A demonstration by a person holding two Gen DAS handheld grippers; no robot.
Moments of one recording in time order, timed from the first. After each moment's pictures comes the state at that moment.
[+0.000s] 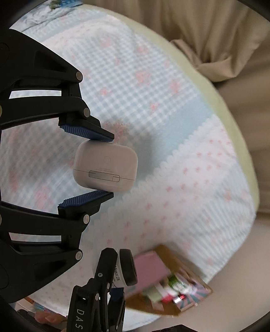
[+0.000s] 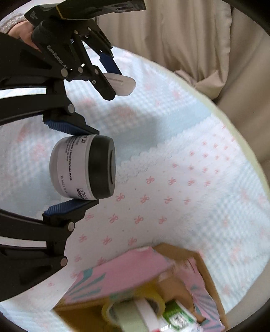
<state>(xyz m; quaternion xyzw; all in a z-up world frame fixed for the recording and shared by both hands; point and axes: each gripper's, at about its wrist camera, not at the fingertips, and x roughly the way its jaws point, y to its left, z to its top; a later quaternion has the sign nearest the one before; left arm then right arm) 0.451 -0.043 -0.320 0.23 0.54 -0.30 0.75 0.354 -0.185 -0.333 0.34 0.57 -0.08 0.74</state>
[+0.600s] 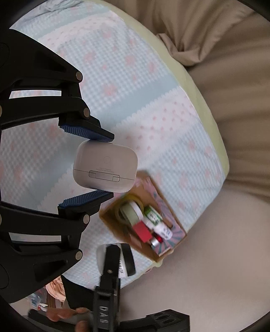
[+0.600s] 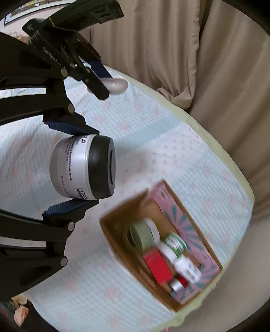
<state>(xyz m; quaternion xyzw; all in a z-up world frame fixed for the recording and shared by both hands) 0.335 -0.128 -0.182 0.17 0.51 -0.35 0.77 0.244 -0.281 -0.197 0.38 0.54 -0.08 0.75</state>
